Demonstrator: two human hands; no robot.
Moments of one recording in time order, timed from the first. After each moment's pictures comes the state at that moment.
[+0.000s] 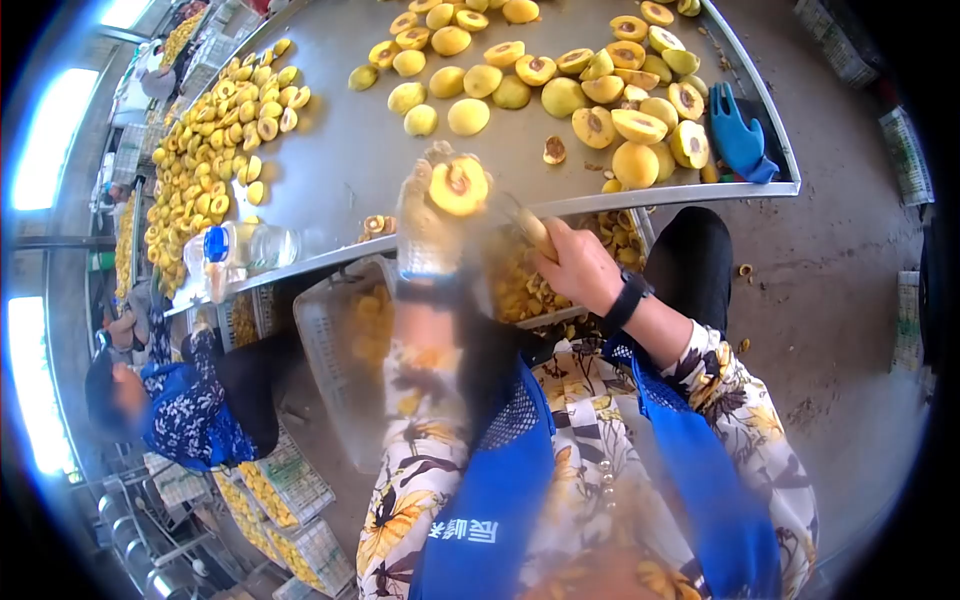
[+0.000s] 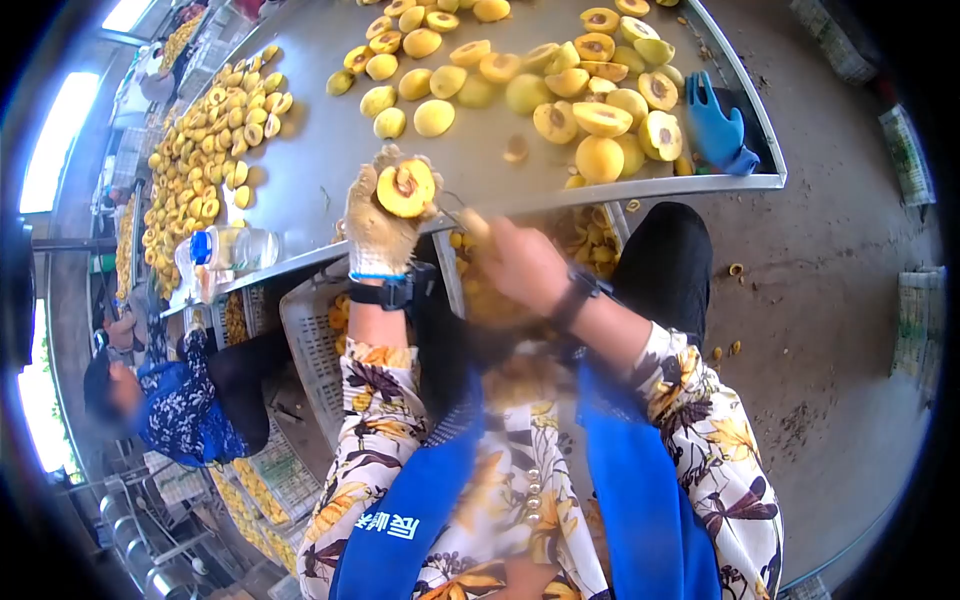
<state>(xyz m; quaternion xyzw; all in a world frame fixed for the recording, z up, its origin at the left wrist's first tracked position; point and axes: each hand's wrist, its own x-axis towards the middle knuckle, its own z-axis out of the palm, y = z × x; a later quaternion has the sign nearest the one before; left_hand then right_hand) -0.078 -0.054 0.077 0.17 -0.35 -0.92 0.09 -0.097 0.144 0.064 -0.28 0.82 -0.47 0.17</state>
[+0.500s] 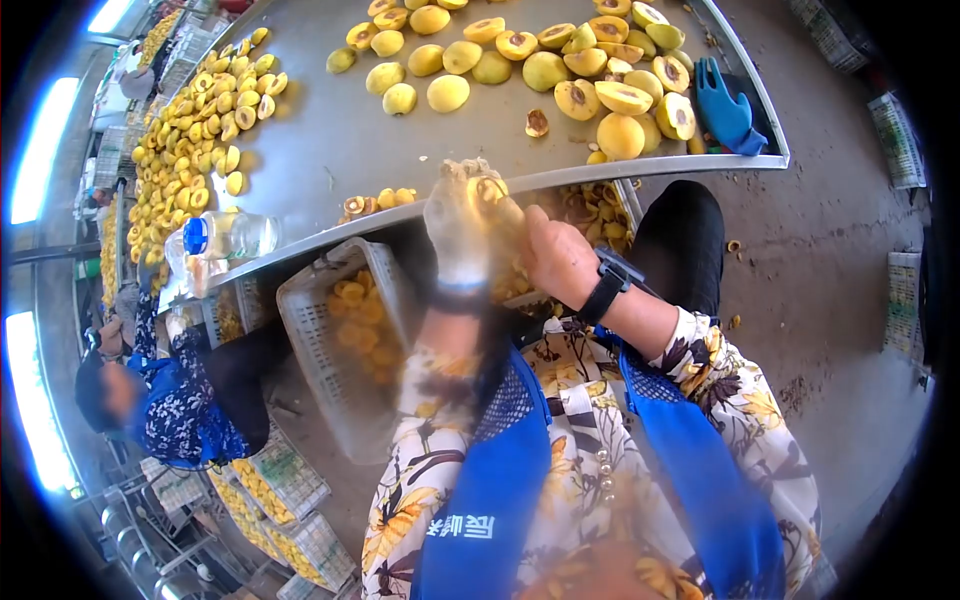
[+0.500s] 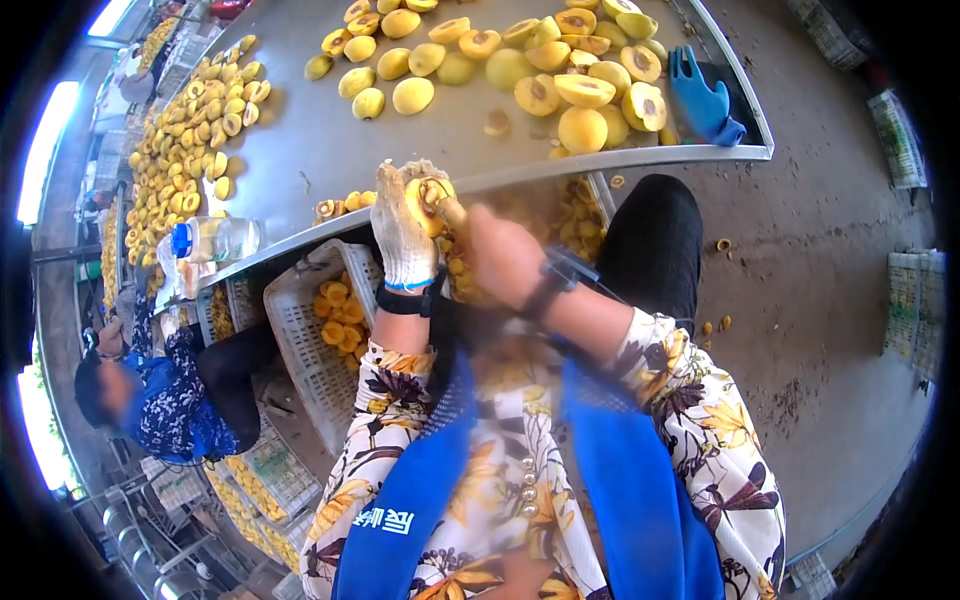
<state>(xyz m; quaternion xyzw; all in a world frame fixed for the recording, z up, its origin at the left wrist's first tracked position) -0.062 0.002 0.041 0.18 -0.70 -0.64 0.27 -0.073 0.144 0.060 -0.29 0.83 -0.44 0.18</state>
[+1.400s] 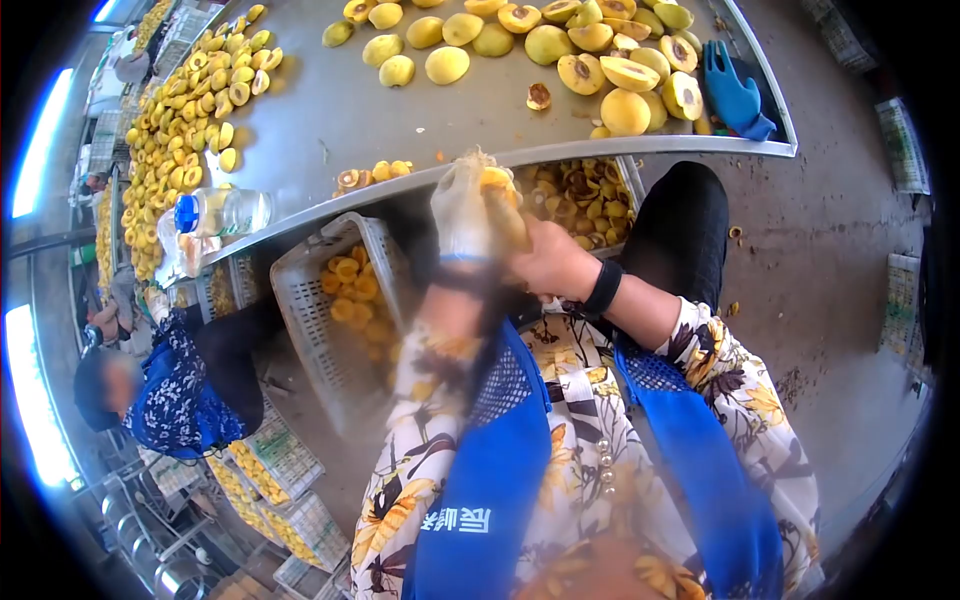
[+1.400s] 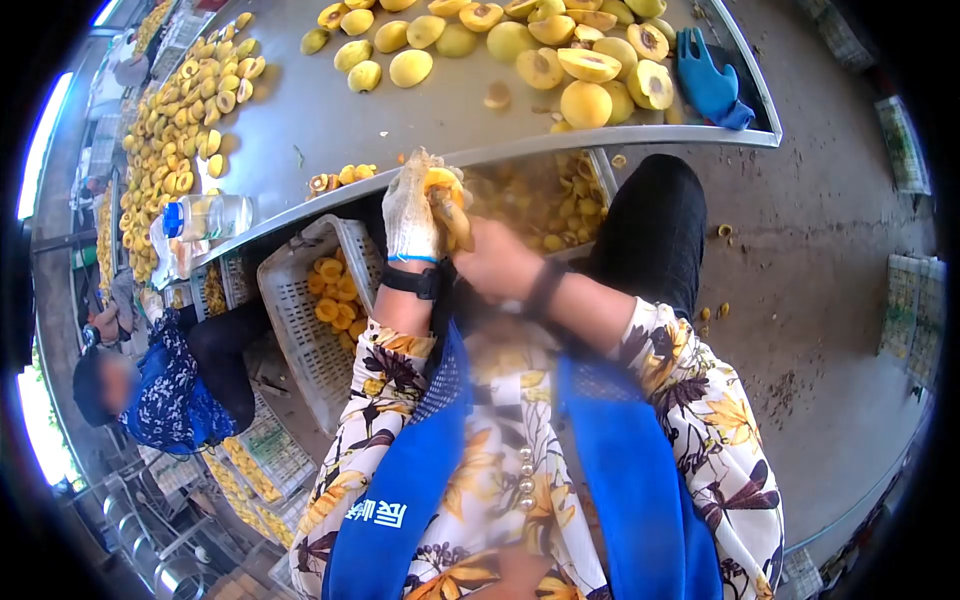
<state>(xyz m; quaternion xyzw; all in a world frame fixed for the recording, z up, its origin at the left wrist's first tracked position) -0.050 0.012 0.029 0.26 -0.53 -0.79 0.18 -0.056 0.145 0.062 -0.10 0.66 -0.57 0.48</state>
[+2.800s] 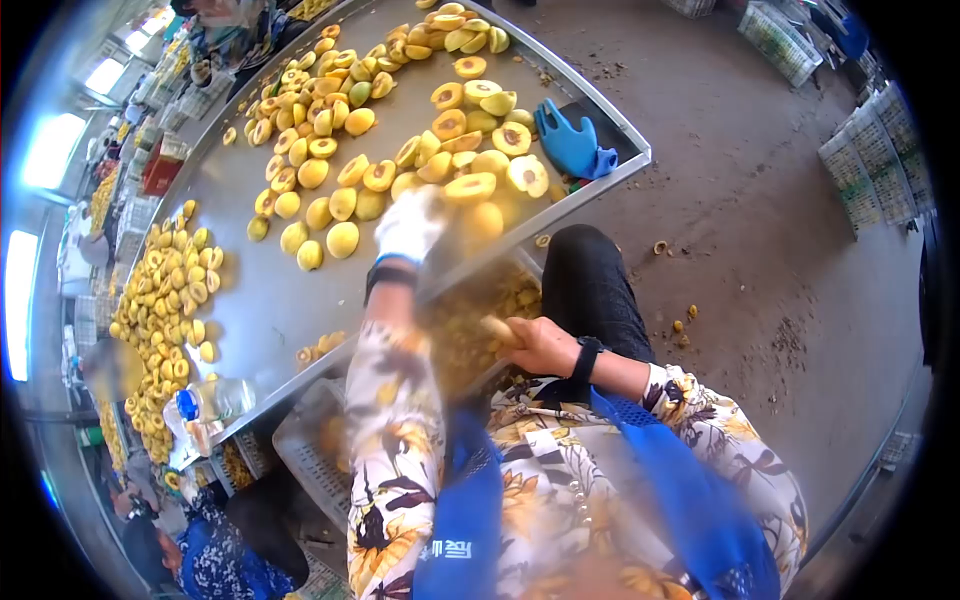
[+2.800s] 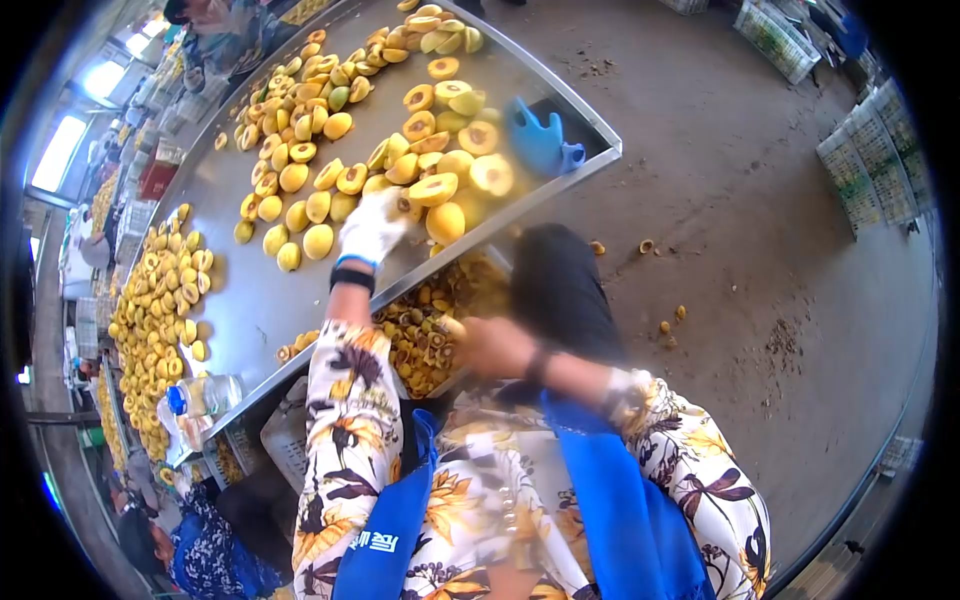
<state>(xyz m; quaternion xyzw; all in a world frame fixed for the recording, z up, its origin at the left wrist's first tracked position) -0.218 0.050 0.072 -0.02 -0.99 -0.09 -0.03 -0.068 0.254 0.025 -0.22 0.84 -0.43 0.24</state>
